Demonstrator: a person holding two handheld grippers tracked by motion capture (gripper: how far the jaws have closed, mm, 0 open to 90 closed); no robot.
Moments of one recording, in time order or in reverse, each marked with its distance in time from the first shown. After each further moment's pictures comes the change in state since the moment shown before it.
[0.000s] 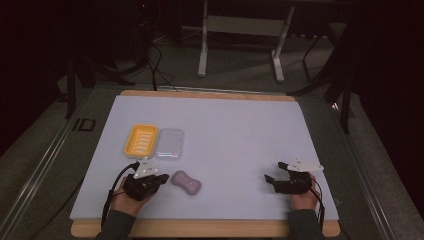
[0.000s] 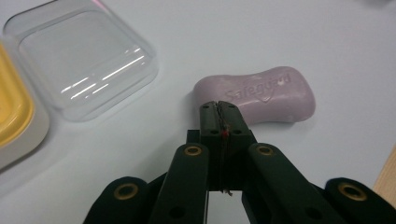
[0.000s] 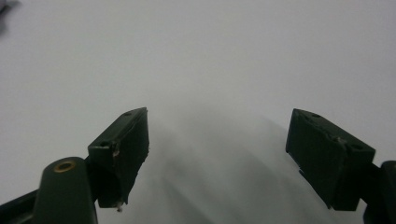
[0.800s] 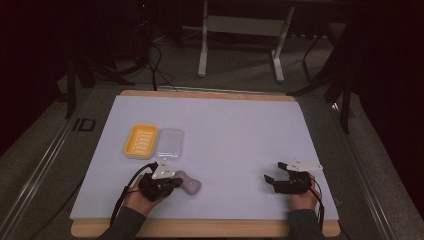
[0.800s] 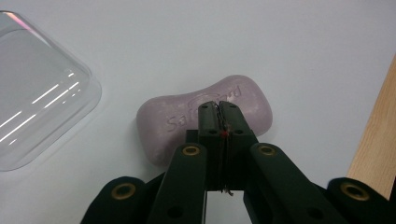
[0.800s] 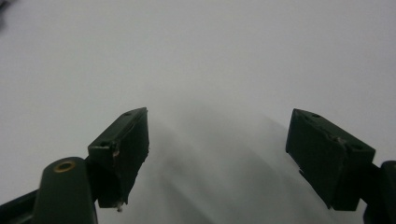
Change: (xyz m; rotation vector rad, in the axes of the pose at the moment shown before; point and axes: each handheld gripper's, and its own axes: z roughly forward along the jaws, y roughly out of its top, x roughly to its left) left arm -0.021 0.018 0.020 0.050 -0.091 0.090; right arm 0.000 0.000 0.001 0.011 0.002 -0.003
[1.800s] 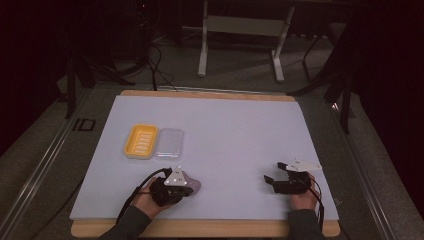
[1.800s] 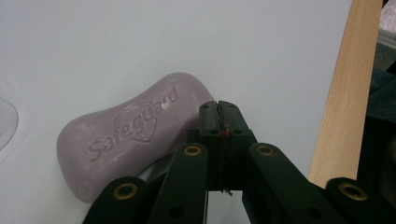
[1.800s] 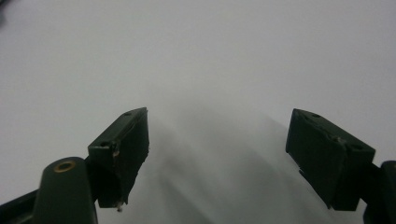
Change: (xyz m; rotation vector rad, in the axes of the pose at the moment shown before) left arm -0.017 0.004 0.021 0.068 -0.130 0.148; right arm 0.001 0.000 0.000 0.008 0.002 -0.007
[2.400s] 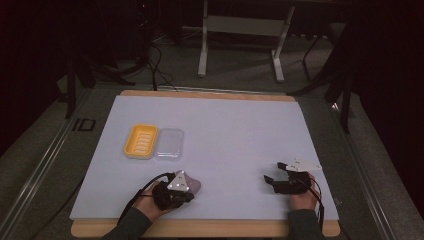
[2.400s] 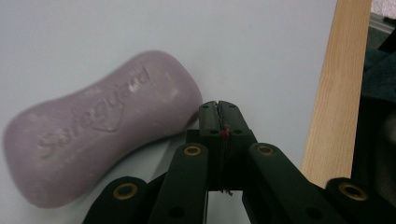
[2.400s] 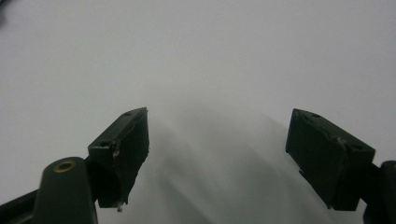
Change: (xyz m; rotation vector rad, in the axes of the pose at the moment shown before) left arm -0.004 -0.008 0.012 0.041 -0.057 0.025; right arm 0.000 0.000 0.000 0.000 0.000 -0.002
